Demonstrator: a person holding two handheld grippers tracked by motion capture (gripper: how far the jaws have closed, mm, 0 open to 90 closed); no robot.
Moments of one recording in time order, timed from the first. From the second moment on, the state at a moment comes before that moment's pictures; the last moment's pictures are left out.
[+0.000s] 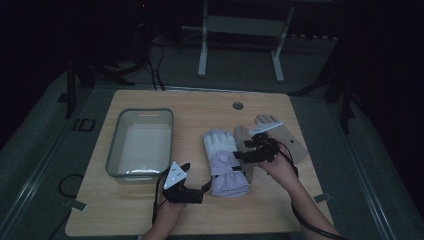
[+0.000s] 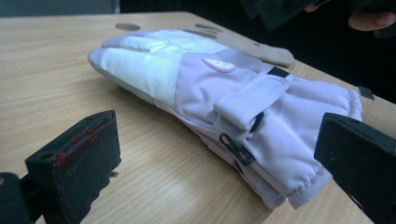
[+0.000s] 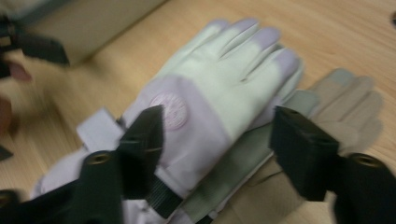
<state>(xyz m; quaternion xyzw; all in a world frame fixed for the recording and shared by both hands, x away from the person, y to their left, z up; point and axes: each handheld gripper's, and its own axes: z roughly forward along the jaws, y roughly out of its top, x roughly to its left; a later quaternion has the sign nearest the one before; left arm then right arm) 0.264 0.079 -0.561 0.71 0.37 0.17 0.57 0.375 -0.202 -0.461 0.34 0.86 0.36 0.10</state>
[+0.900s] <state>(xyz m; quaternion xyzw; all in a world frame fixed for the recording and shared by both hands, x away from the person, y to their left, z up) 0.291 0.036 -0.558 0.77 0.44 0.07 0.46 0.397 -0.203 -0.522 0.46 0.83 0.31 0.03</state>
